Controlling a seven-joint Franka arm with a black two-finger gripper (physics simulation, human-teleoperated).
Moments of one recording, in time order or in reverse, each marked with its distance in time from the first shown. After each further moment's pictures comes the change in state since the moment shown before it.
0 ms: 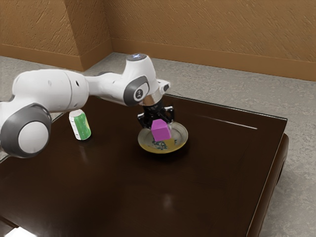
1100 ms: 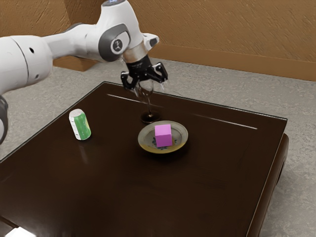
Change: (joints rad) arm -0.011 -0.338 0.012 -0.065 -0.059 -0.192 0.096
